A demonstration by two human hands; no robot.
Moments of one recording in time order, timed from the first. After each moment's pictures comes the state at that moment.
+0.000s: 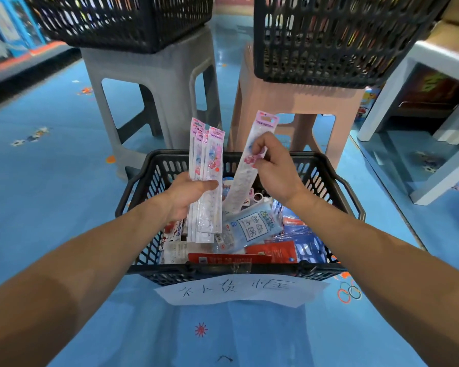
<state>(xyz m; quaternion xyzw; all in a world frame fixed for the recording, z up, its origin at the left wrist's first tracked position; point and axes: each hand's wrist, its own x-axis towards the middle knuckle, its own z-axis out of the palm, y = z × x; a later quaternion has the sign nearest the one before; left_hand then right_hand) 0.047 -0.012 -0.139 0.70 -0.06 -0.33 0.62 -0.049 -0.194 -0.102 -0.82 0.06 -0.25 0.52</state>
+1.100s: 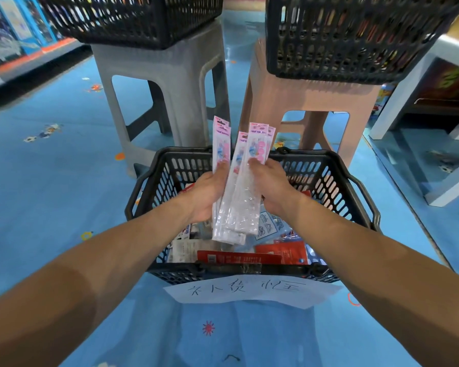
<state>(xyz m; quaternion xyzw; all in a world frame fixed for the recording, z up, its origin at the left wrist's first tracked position) 0.027 -0.030 -0.128 0.65 -0.06 -0.37 0.66 -0.029 -0.163 -0.123 -0.63 0.26 -0.12 0.72</state>
